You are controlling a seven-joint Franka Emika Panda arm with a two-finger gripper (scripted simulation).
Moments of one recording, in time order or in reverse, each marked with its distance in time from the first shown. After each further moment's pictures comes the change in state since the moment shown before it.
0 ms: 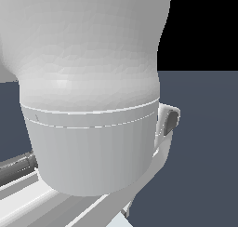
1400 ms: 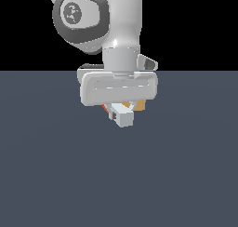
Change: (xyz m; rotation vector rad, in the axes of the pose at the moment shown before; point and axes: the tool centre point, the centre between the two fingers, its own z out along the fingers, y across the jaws) arm 0.147 0.163 -0.055 0.000 -0.001 0.357
